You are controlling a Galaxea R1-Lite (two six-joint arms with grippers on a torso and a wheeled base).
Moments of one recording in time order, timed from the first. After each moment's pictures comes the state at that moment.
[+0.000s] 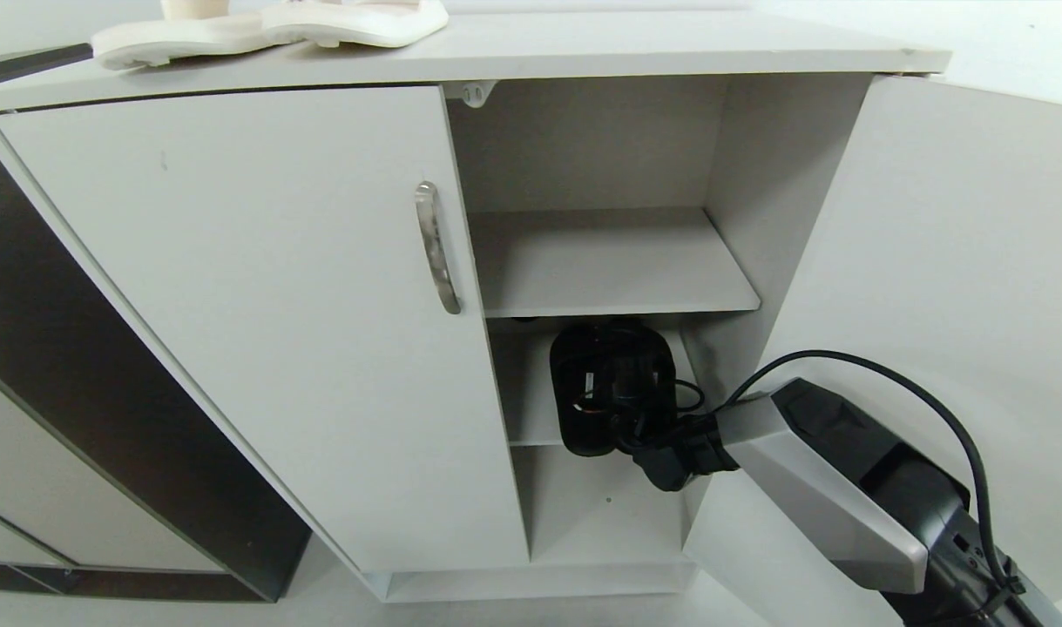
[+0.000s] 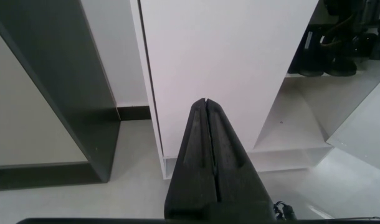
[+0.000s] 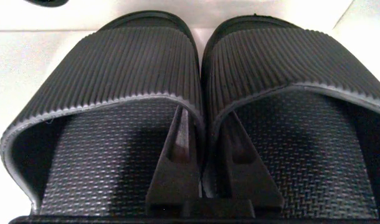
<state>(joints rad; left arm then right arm) 0.00 0.00 0.00 0.00 -0.02 -0.01 0.62 2.67 -1.85 -0.68 -0.58 0.14</state>
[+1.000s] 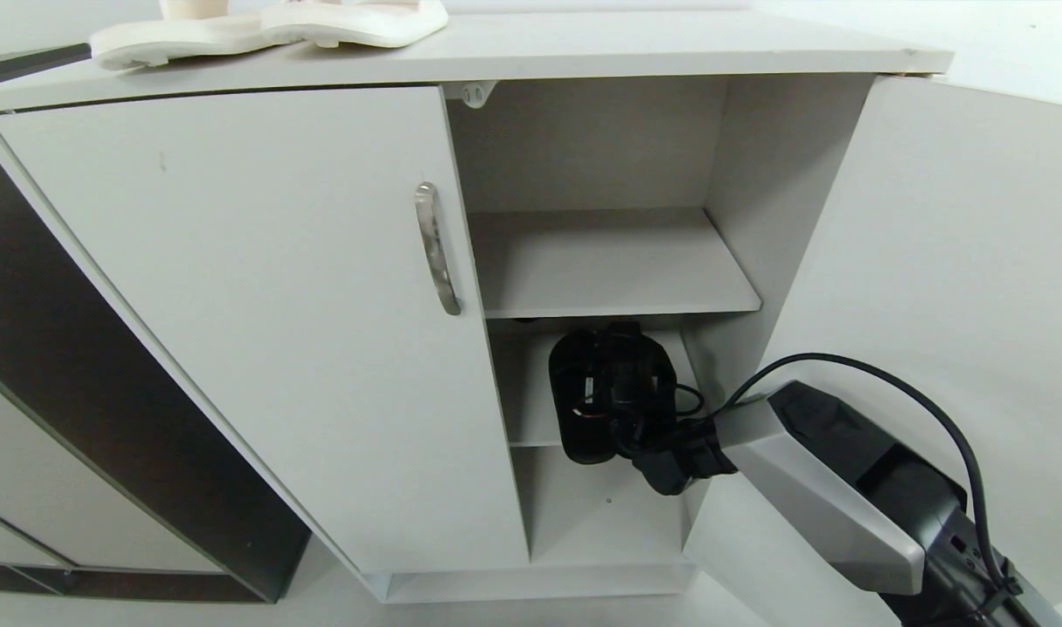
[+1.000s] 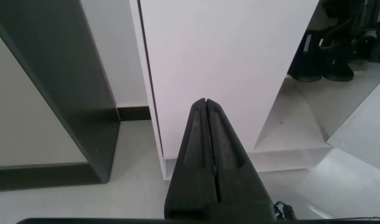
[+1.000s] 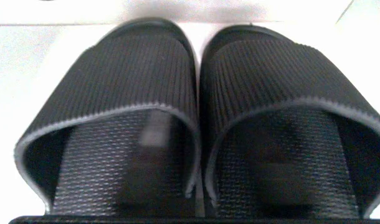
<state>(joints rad) 0.00 0.00 0.00 0.00 -0.02 -0.01 0.63 2.67 -1.84 -0.68 -0.59 0.14</state>
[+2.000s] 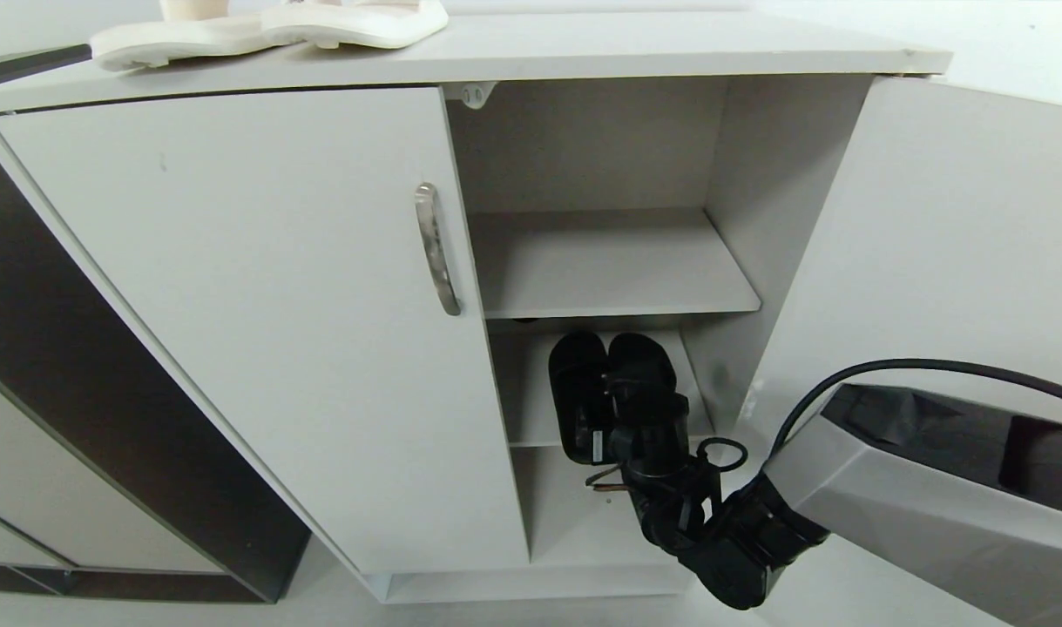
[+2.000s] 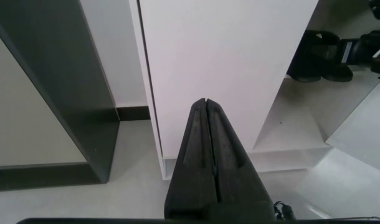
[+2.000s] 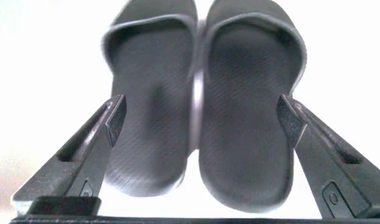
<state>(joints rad) 0.00 0.00 0.00 0.00 -0.02 -0.01 0.78 2.33 -1.10 -1.05 -0.64 0.14</state>
